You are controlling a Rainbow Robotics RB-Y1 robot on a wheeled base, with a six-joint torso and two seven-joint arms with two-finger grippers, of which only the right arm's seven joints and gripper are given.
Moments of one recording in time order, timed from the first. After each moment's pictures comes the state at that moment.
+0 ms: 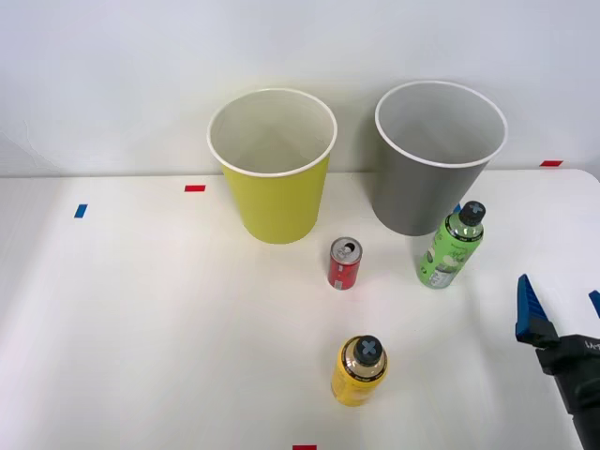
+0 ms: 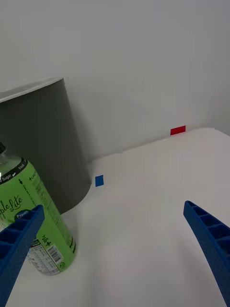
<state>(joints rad) 0.63 -0.12 -0.12 -2.06 0.63 -0.22 0.46</state>
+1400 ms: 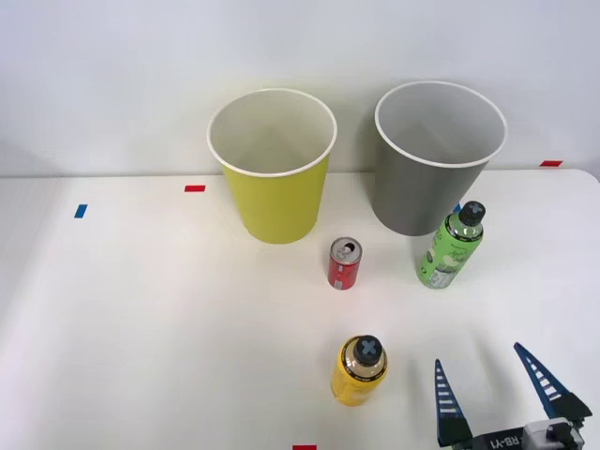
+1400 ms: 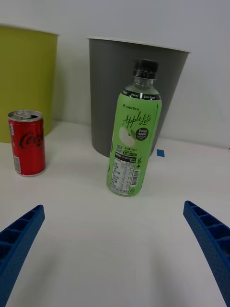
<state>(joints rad) 0.84 -0.13 0.11 -1.92 0.40 -0.59 1.27</state>
